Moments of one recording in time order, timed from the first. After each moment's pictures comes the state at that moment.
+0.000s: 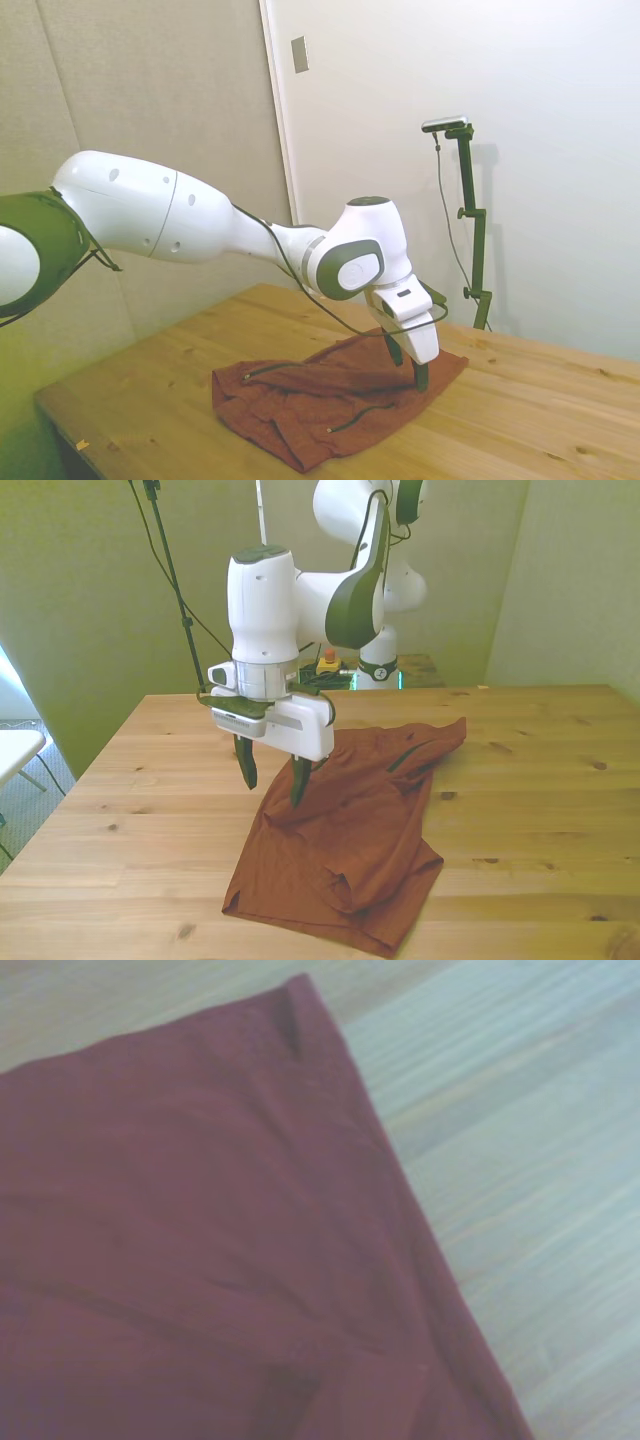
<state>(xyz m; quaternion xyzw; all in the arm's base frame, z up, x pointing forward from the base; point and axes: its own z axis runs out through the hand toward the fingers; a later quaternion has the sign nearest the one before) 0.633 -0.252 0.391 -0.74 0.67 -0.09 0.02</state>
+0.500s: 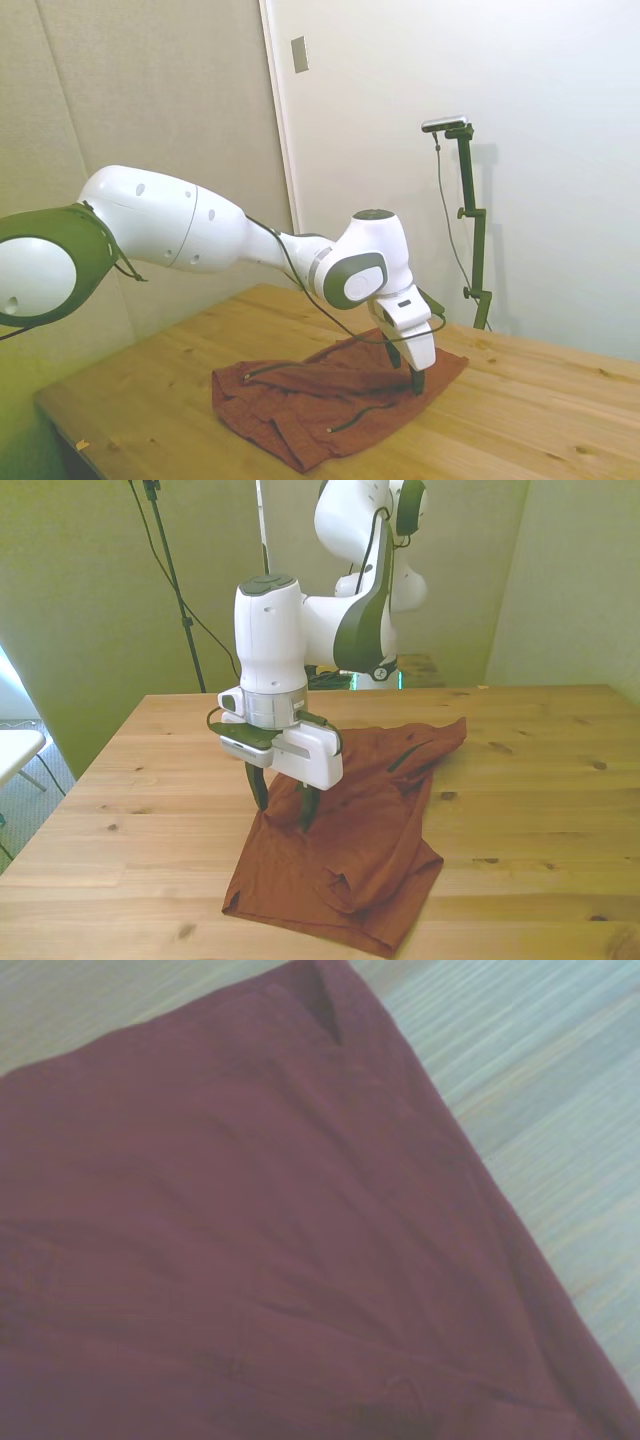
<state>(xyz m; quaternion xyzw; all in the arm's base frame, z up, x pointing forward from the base) 0.652 -0.239 0.368 -0.75 0.66 -0.08 0.04</state>
